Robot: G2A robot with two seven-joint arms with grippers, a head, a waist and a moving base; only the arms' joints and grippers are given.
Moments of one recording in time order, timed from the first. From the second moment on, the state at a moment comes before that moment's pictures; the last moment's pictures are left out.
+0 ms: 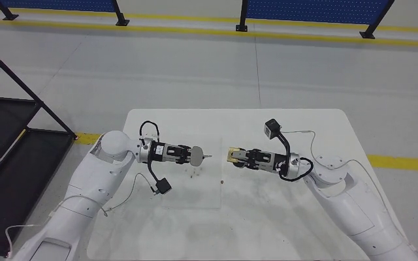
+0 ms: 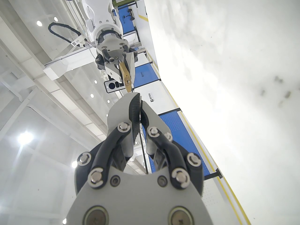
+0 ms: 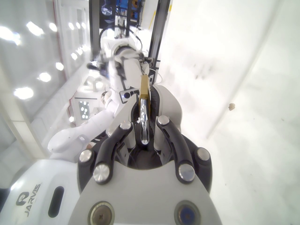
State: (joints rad) left arm 1.08 -0.98 -1.19 -1.42 2.71 0.17 1.32; right arm -1.06 -0.97 0.93 -1.62 0.48 -0.02 0.86
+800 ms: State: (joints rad) left arm 1.11 -0.98 -1.18 -1.47 2.69 0.25 1.31; right arm -1.09 -0.98 0.94 -1.61 0.55 -0.05 0.90
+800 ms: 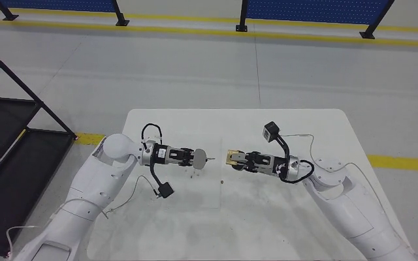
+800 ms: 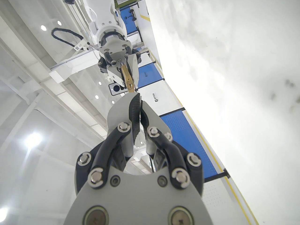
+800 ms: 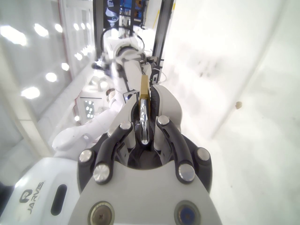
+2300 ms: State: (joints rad) left arm 1.11 -0.98 -1.08 -1.44 2.54 0.34 1.39; right arm -1.13 -1.02 0.93 -1.55 0.52 -0.28 1.03
